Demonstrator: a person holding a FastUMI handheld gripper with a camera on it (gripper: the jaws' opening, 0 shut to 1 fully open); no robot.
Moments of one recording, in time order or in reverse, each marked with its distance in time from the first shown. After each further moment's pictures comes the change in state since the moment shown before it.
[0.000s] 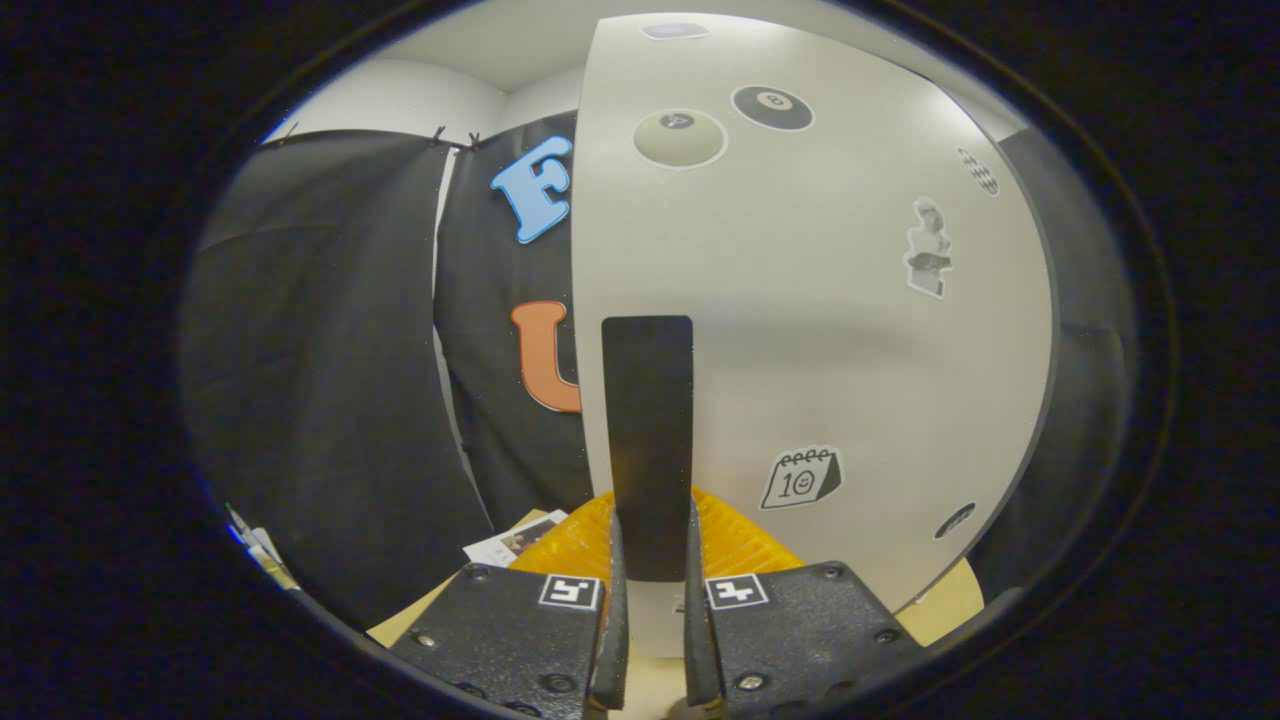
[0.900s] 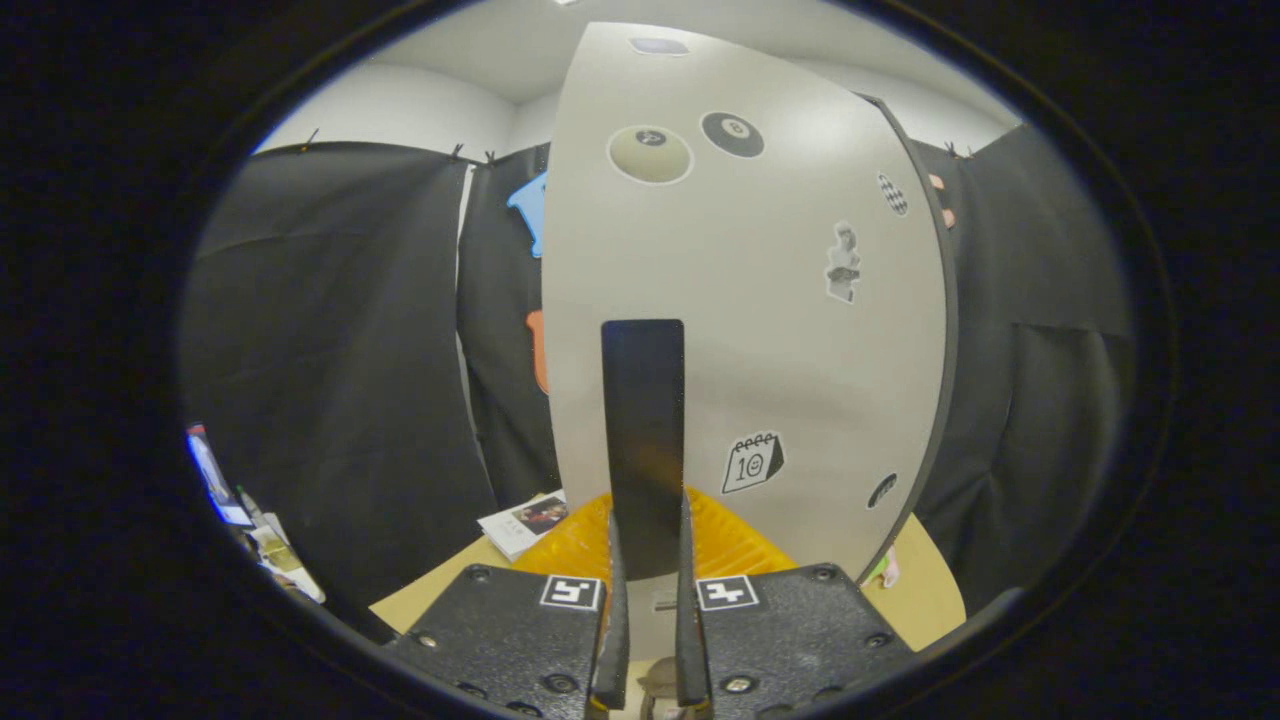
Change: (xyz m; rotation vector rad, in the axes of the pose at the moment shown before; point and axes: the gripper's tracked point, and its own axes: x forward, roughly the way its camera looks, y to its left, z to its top) arm -0.070 -0.025 -0.011 -0.006 -0.035 0.028
